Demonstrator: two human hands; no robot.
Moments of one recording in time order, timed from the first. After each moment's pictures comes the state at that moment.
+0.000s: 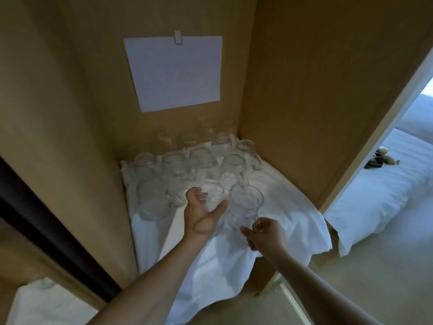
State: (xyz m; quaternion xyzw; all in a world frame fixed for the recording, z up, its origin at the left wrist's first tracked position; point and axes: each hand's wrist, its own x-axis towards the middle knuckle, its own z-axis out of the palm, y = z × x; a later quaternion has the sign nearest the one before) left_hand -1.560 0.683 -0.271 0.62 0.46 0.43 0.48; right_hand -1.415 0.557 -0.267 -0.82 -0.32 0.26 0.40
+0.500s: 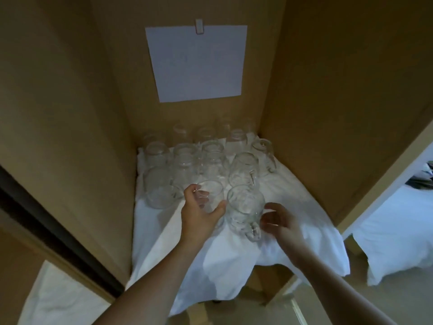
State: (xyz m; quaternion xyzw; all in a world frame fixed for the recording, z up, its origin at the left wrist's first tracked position) left_hand -1.552 0.667 -0.280 0.60 0.50 0.48 0.39; right_hand -1.348 0.560 -0.256 -0.67 -0.41 0.38 0.49
